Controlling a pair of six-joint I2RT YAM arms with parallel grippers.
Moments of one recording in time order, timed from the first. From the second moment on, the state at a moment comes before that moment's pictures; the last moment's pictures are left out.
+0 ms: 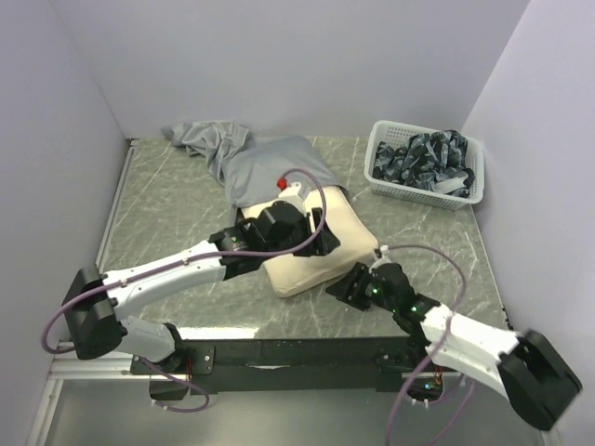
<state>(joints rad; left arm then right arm) -1.01 1.38 1.07 -0.16 -0.08 -0.85 0.65 0.93 0.11 0.23 -0.18 1.11</state>
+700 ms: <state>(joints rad) -0.72 2.08 1.73 -0.65 -0.55 -0.34 0.66 0.75 0.09 0.12 -0.08 1.14</state>
